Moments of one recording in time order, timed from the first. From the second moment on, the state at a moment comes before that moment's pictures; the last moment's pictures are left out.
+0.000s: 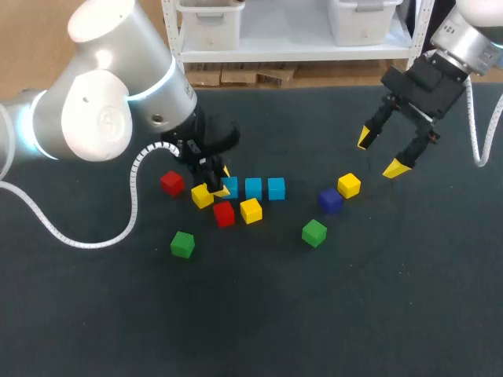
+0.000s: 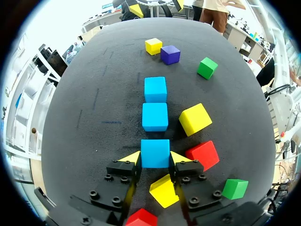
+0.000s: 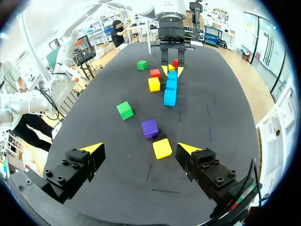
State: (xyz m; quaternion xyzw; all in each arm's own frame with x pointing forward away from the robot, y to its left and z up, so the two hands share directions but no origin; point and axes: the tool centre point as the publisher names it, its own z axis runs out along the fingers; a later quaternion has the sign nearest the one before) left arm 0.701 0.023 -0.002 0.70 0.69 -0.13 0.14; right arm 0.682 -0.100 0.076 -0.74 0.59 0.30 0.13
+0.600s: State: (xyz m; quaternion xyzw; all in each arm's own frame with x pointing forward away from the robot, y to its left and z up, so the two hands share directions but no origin) left arm 0.699 0.016 -0.003 0.70 0.69 -0.13 0.13; right arm 0.682 -0.100 0.076 -0.74 0.59 0.30 0.13
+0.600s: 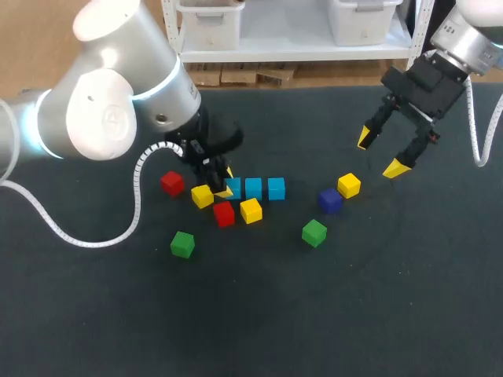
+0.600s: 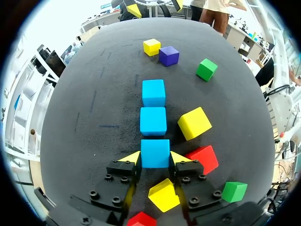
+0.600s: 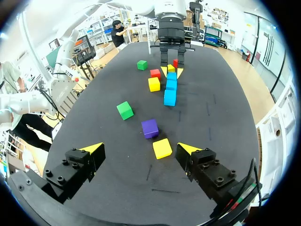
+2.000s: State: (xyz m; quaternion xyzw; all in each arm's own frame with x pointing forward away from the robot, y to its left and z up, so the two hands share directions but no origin) left arm 0.699 0.020 -0.006 0.70 0.69 -0.13 0.12; right arm 0.682 -0.100 0.076 -0.74 0.59 0.30 0.13
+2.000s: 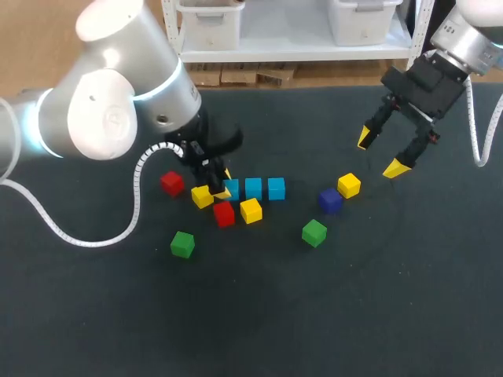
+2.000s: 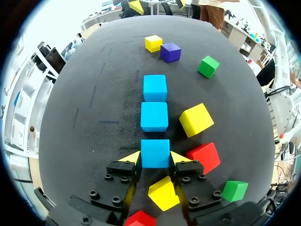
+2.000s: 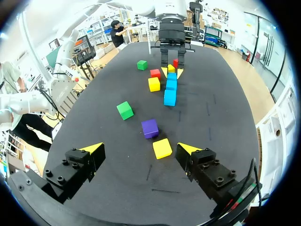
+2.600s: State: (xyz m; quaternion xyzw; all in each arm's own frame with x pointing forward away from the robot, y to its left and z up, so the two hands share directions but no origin) left arm 0.699 0.020 -0.007 0.70 0.69 -0.12 0.12; right arm 0.682 -0.100 0.076 -0.74 0.59 0.30 0.13
